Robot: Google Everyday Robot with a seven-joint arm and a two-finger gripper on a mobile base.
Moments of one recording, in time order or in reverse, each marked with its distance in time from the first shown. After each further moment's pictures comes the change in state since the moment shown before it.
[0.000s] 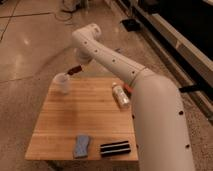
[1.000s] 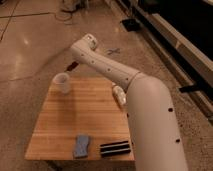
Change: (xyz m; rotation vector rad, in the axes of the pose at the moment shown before) arm 0.028 -0.057 0.053 0.241 0.205 -0.198
